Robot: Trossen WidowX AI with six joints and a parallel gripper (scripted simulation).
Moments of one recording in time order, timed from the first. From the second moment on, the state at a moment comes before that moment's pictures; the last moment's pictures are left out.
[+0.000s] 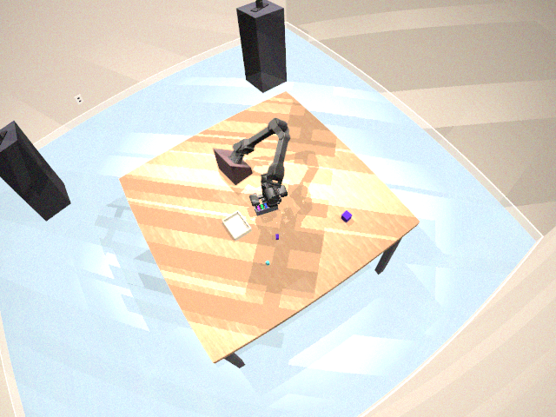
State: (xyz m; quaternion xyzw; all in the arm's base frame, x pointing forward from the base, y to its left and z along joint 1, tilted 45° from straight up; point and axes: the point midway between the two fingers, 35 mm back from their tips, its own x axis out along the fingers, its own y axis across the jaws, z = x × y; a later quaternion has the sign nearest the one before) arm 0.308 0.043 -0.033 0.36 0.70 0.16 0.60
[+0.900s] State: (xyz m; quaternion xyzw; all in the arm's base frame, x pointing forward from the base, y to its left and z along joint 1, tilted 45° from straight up) arm 0.309 0.034 -0.023 0.36 0.70 0.16 0.60
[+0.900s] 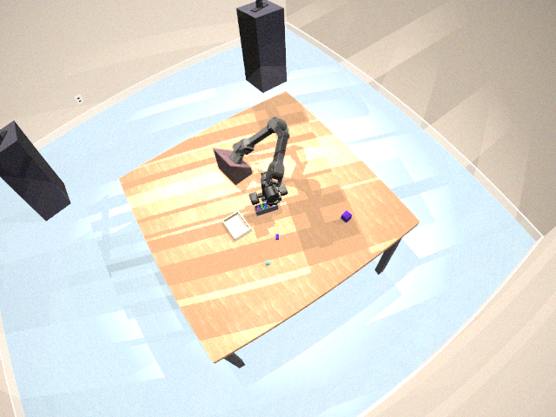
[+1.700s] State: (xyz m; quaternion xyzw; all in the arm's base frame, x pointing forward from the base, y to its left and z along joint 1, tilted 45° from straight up) arm 0.309 0.026 -0.015 0.36 0.70 0.16 0.60
